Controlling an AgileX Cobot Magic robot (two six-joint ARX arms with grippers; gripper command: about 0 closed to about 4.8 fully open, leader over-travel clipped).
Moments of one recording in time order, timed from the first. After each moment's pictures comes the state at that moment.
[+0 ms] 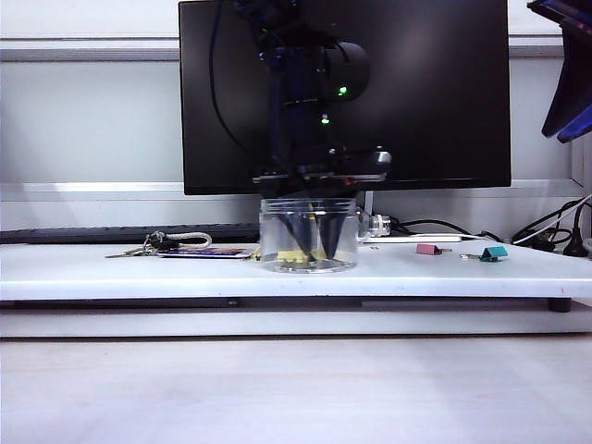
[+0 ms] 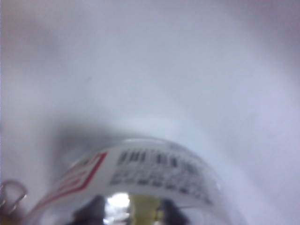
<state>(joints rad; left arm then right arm) -0.71 2.37 2.27 -1.18 -0.04 0.08 0.06 1.09 0.93 -0.63 -0.34 -0.01</state>
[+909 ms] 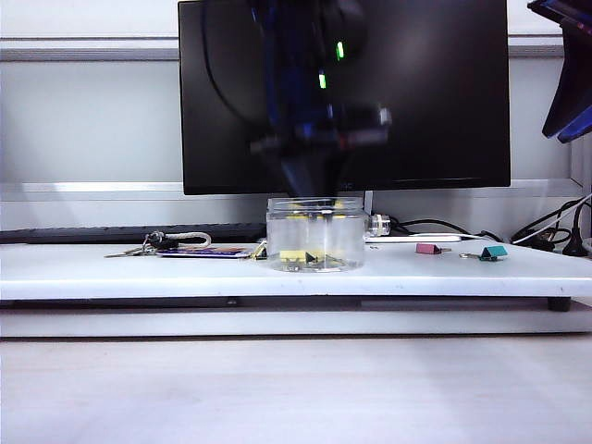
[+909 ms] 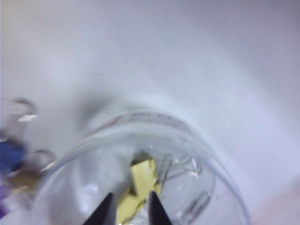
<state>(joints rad) -0.72 2.26 2.26 -1.22 -0.05 0.07 0.06 1.09 0.93 -0.63 -0.34 -0.01</state>
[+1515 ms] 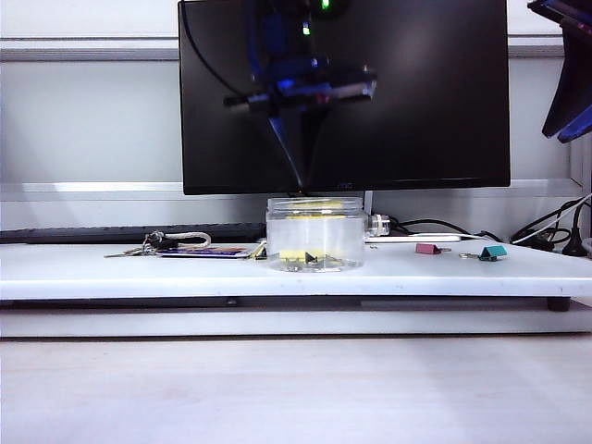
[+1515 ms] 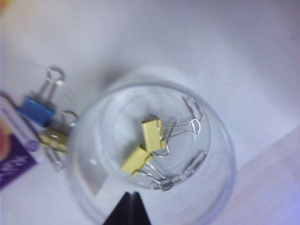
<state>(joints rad) -0.72 2.18 2.26 -1.30 -0.06 0.04 0.06 1.09 0.93 -0.63 -0.34 -0.01</state>
